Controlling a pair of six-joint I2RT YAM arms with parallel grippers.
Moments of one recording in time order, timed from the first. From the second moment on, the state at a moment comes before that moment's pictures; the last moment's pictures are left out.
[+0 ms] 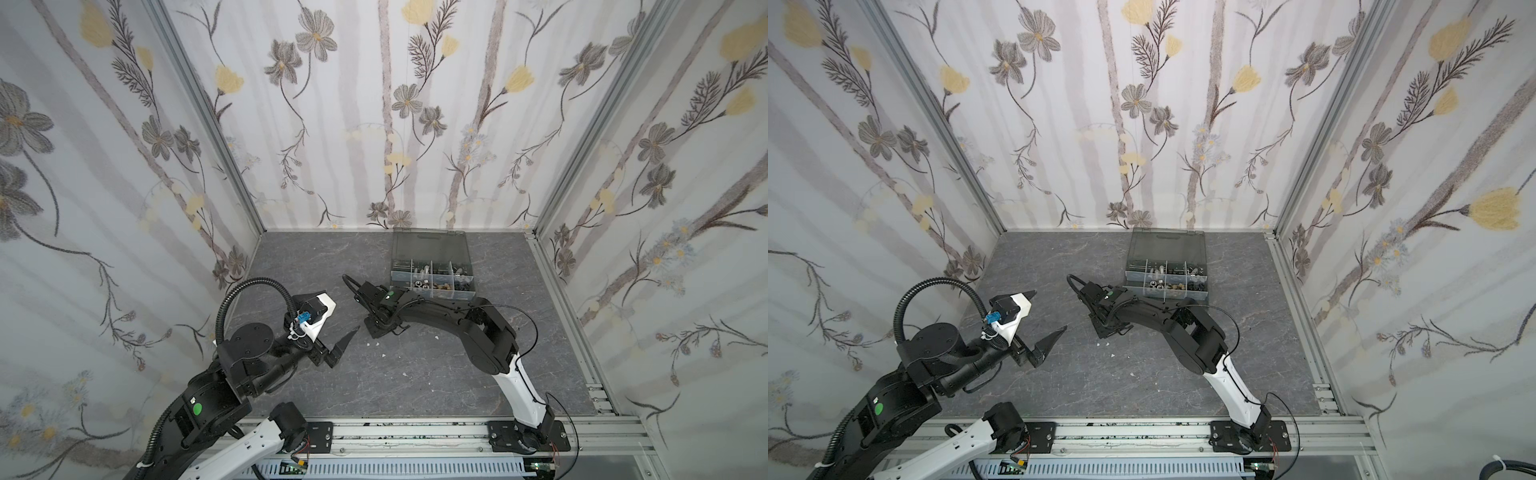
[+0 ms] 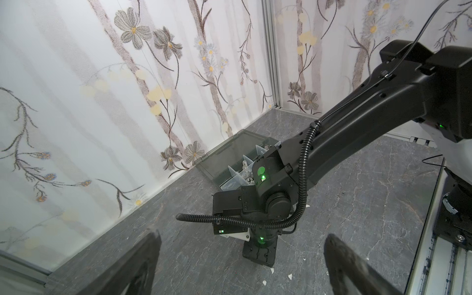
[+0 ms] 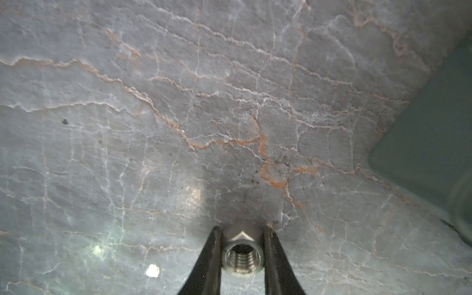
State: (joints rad) left arm -0.84 0.53 1.02 -0.68 -0.10 0.20; right arm 0.96 2.25 1.76 -0.79 0.08 0.40
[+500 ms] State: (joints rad) left arm -0.84 0.57 1.02 -0.65 -0.12 0.22; right arm 0.77 2.06 1.76 -0.87 0.12 0.31
